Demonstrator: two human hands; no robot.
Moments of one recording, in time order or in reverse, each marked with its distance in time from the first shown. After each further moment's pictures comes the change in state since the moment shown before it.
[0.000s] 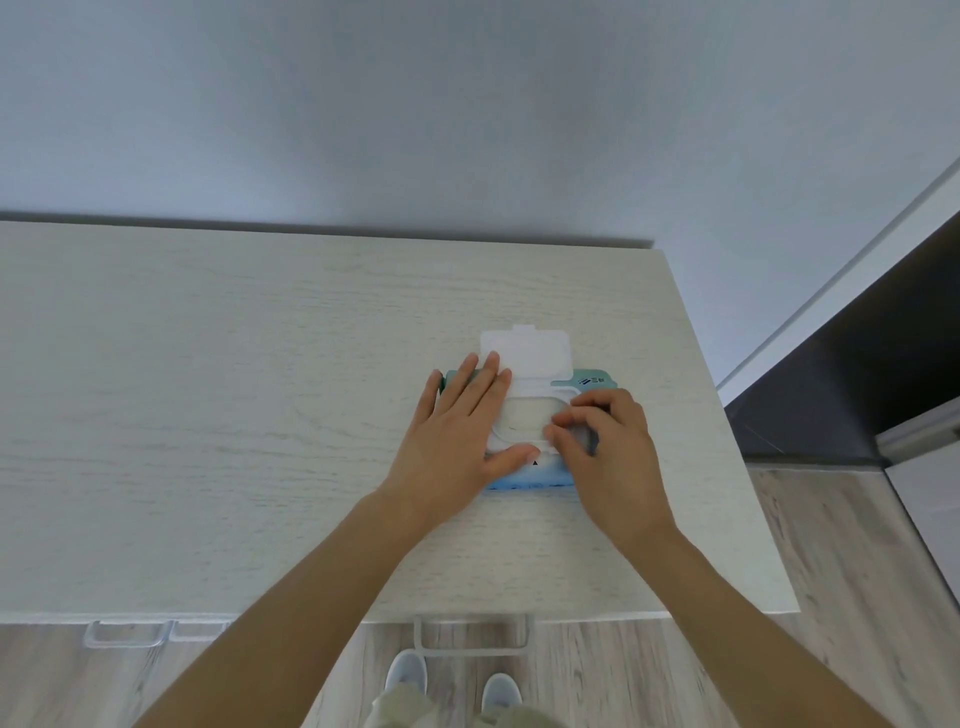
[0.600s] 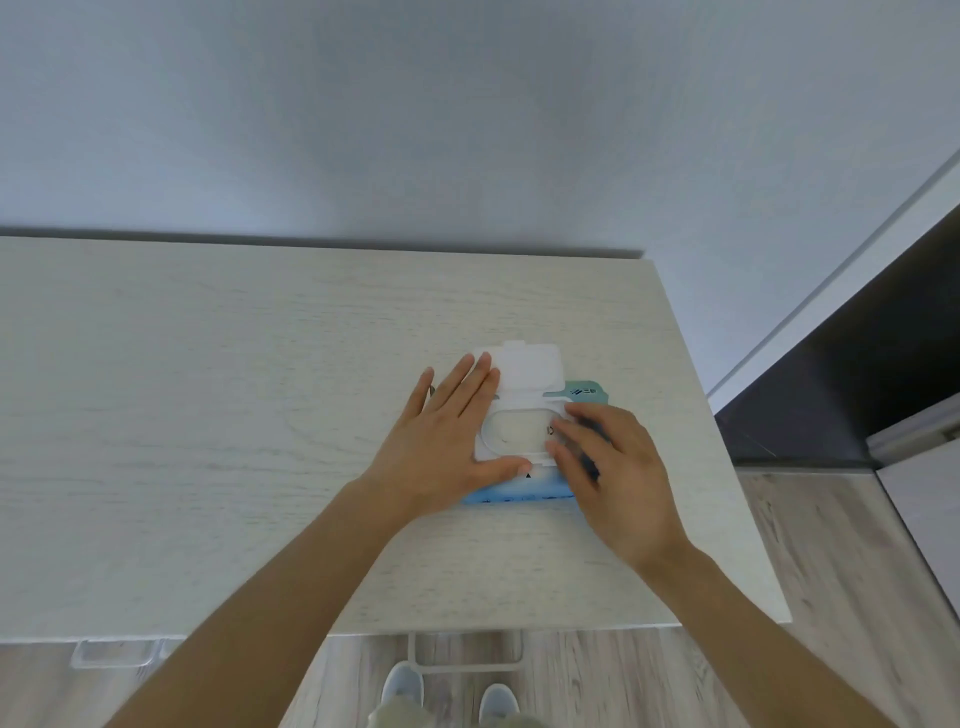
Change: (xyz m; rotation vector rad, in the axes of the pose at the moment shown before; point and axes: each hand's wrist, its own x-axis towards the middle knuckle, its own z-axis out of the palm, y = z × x) left_hand 0.014 -0.011 -0.011 0.130 -0.147 0.016; right_hand 0.000 0.020 -0.009 -0.255 0.111 -0.428
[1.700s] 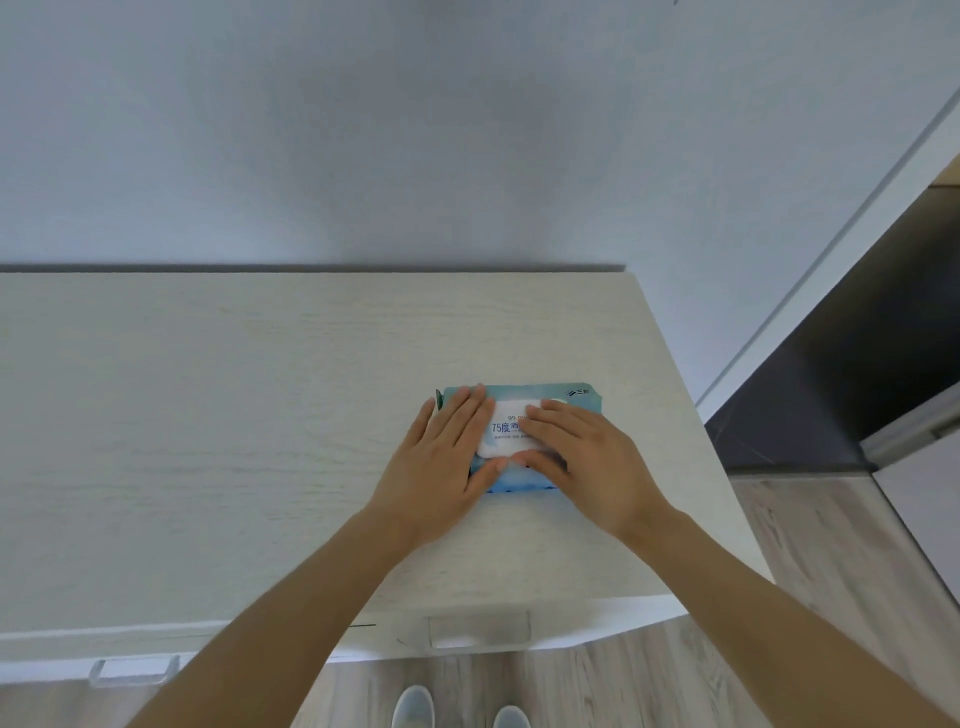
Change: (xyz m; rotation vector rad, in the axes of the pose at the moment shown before) left_hand -0.031 0.001 0.017 0.022 0.149 0.064; right_hand 0.007 -0.012 -0.001 -0.111 -0.132 -0.189
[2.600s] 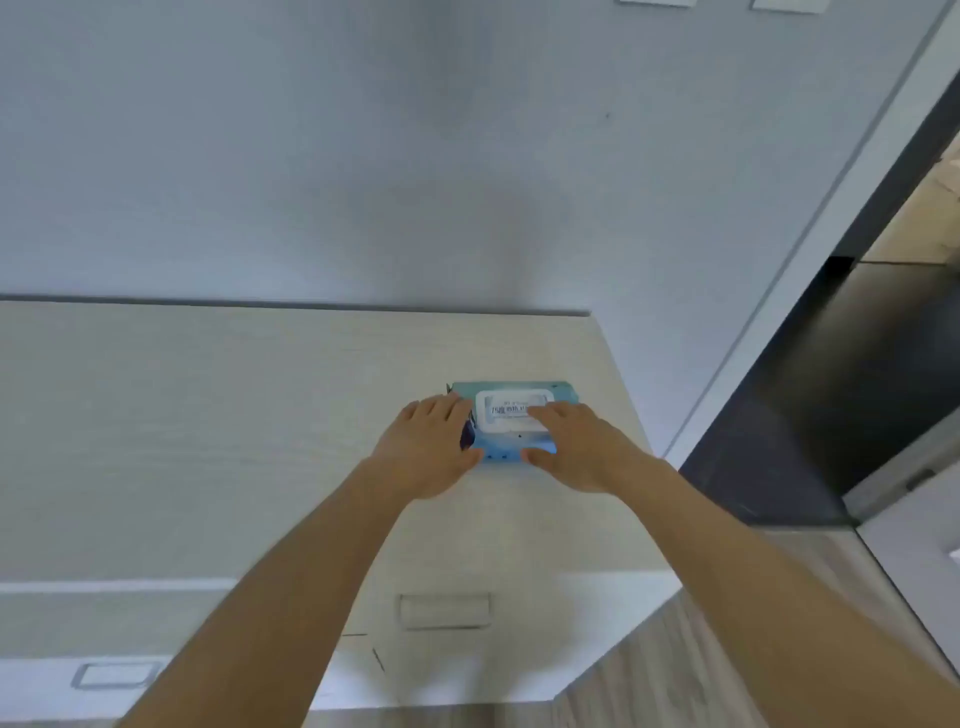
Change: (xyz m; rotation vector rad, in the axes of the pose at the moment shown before) left_hand 0.009 0.032 -0.048 0.045 -0.101 -0.116; right_hand 0.007 0.021 -0.048 -0.022 -0.575 0.306
